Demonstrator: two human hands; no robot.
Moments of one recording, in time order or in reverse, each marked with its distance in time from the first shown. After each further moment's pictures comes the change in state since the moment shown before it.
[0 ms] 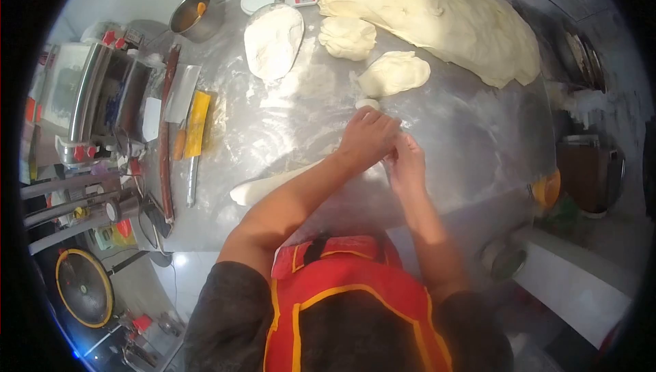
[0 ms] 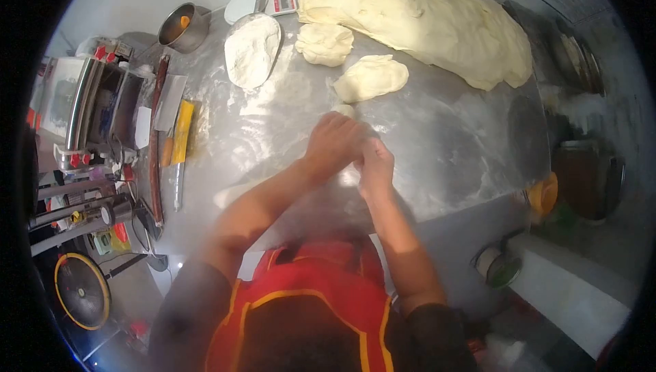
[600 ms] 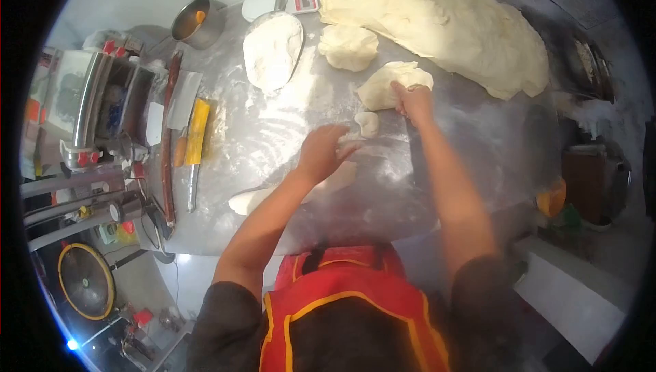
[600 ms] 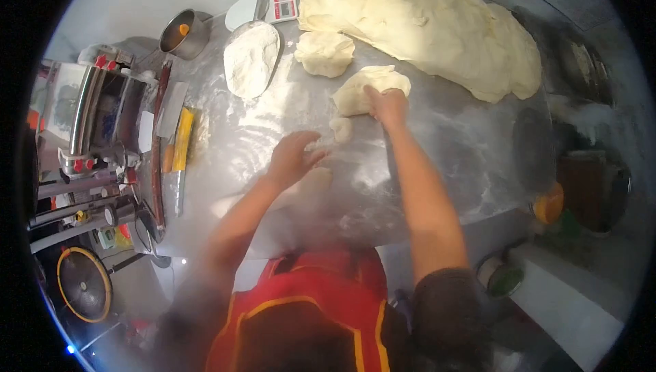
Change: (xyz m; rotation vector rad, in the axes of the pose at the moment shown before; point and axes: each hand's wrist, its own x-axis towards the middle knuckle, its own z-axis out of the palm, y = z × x) left_hand -0.040 -0.045 -0.026 -0.146 -0.284 -0.542; right_hand 0.167 -0.056 0.008 -0.904 0.059 -0.116
